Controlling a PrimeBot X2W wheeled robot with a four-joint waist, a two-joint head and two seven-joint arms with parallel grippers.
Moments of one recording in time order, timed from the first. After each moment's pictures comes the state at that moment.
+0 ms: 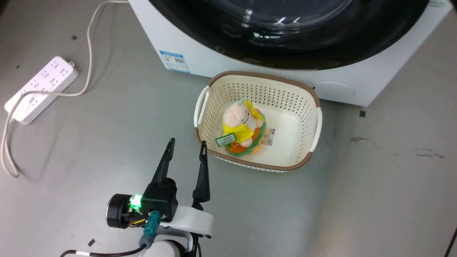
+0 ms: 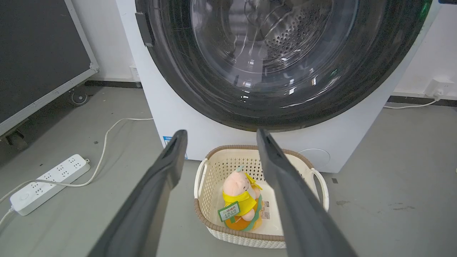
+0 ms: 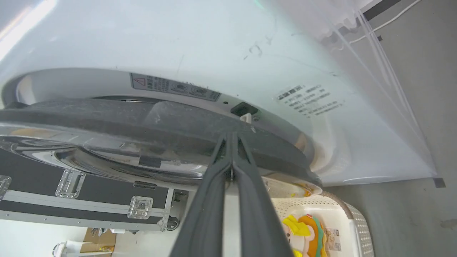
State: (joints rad) left arm -0.15 0.05 -0.32 0.00 -0.10 0.22 -0.18; right arm -1.13 -0.33 -0.16 0.91 0.99 0.13 0.40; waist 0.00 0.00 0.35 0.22
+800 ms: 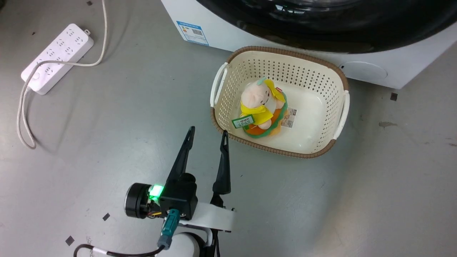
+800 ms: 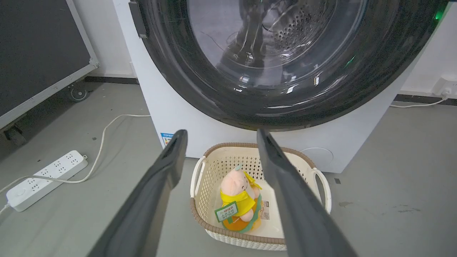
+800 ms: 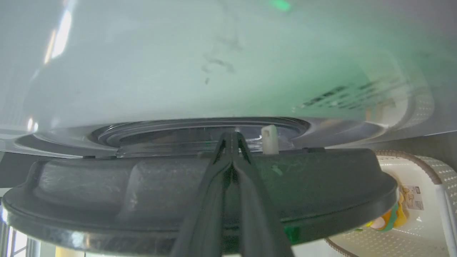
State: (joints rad) left arm -0.22 0.05 -0.45 0.00 -0.14 0.30 -0.23; right arm -1.42 -0.42 -0.24 1.18 1.18 0.13 0.70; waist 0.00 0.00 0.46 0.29
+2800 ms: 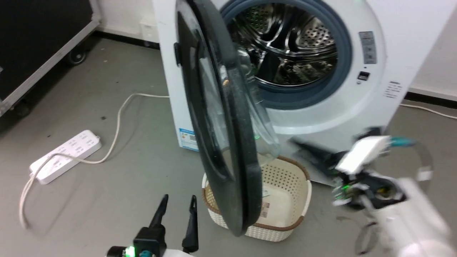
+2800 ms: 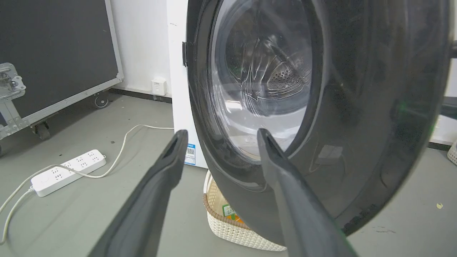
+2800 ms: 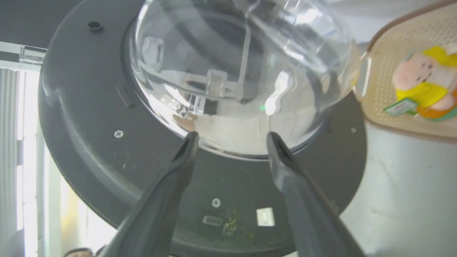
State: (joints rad) left arm 0.02 0.05 -0.28 0.15 -0.17 0.14 -0.26; right arm -0.61 -0.10 0.21 0.77 1.52 0.13 0.63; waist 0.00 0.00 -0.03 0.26
